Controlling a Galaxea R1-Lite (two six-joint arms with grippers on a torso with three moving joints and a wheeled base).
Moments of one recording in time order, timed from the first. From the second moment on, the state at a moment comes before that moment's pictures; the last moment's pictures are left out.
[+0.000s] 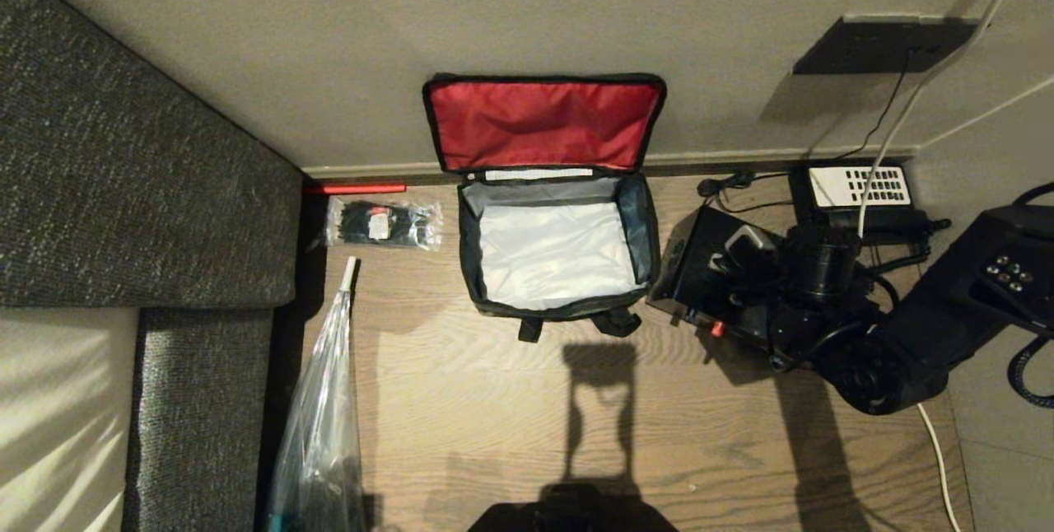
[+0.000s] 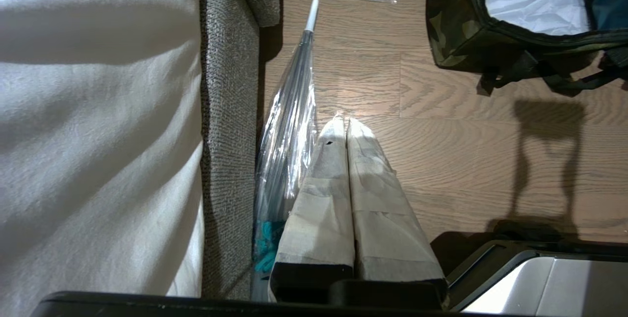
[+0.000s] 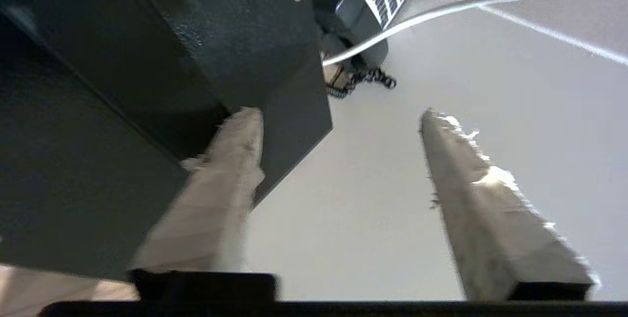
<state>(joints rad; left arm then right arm) 0.00 0.00 0.00 0.01 0.01 -0.01 0.25 2.14 -0.83 -1.17 -0.88 -1.02</state>
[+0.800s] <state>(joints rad) 0.00 0.00 0.00 0.01 0.01 -0.01 0.25 1.45 -0.55 -0.69 -0.82 -0.91</state>
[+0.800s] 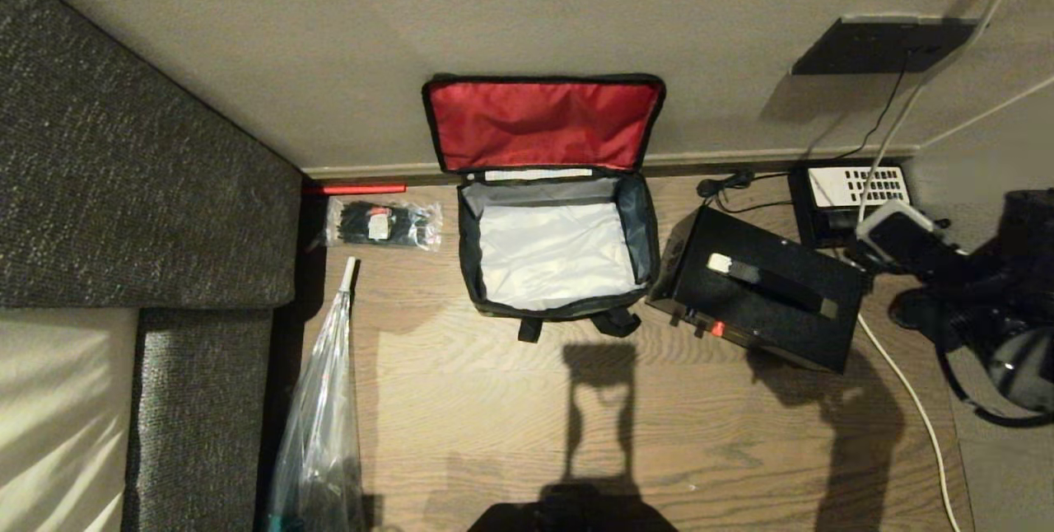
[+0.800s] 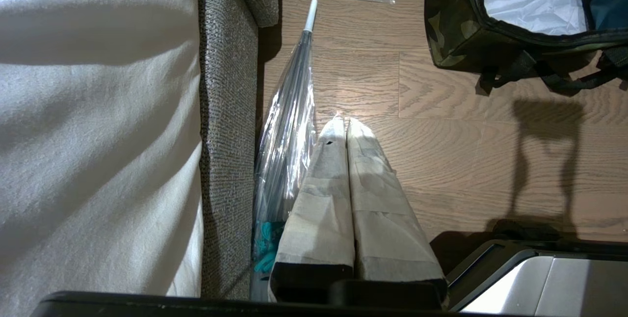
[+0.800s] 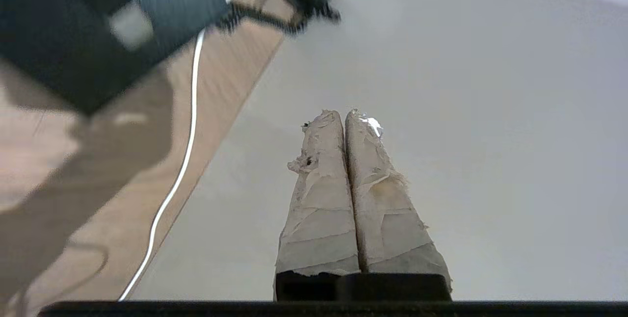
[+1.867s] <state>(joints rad) 0.00 0.00 0.00 0.00 0.01 -0.01 0.01 0.13 -0.02 0.00 0.00 -0.02</state>
